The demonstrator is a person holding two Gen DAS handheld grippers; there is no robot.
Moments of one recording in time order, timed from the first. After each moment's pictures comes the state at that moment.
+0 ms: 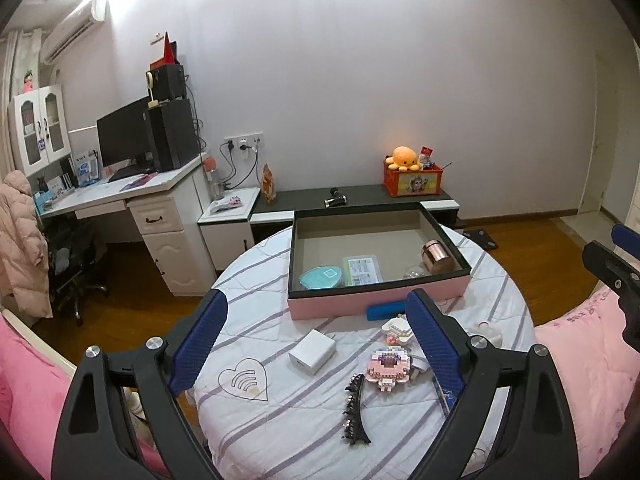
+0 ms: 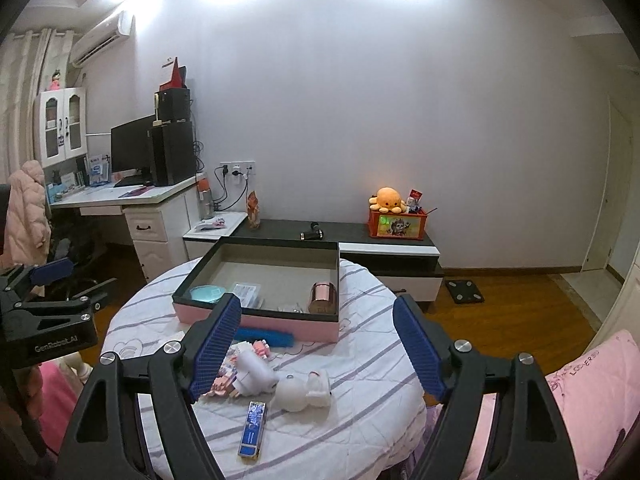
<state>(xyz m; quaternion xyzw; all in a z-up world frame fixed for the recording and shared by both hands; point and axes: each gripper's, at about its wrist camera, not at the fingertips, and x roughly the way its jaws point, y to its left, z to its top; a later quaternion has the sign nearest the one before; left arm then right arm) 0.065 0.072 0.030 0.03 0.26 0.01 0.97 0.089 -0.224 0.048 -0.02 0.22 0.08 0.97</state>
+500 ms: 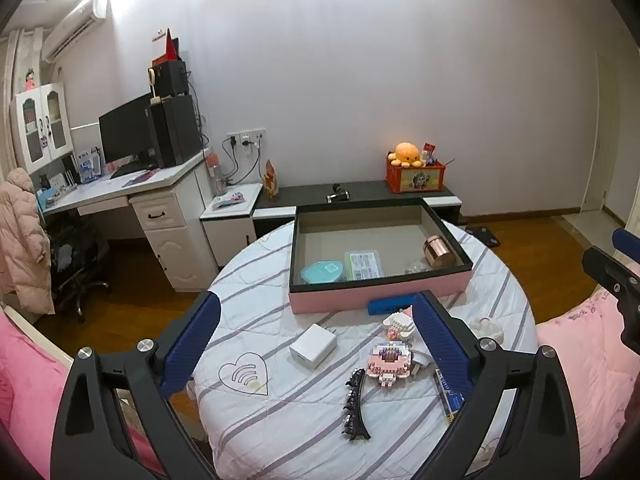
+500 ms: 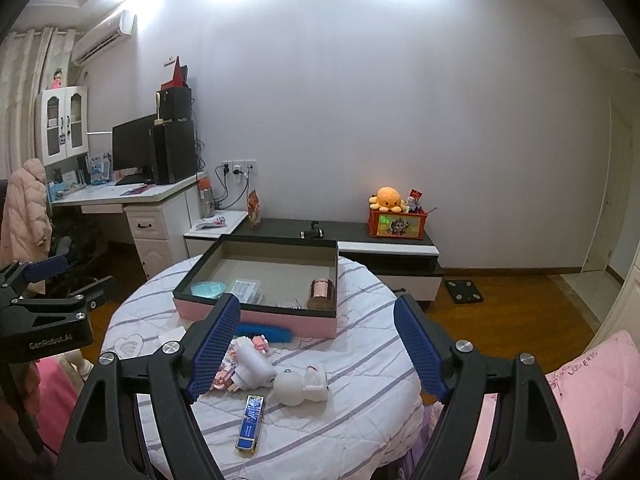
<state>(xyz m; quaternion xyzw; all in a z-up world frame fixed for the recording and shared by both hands) 0.066 0.071 0.025 0.03 0.27 0.02 0.96 0.089 -0.230 0.042 -0.02 0.24 0.08 0.97</state>
